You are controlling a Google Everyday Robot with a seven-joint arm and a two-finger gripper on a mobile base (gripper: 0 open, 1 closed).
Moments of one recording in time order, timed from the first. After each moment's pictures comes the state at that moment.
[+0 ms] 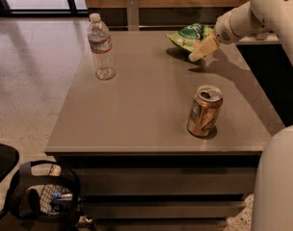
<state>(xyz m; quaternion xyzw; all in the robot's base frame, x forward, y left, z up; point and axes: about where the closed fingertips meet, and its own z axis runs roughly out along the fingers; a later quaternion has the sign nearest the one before) 0.804 -0.222 0.875 -0.44 0.79 0.02 0.42</state>
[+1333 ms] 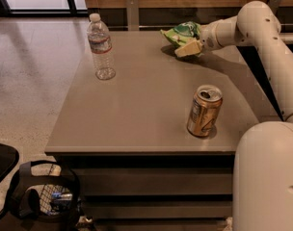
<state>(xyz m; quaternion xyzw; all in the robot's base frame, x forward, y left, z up) 0.849 -0.177 0.838 -0.41 0.77 0.12 0.47</state>
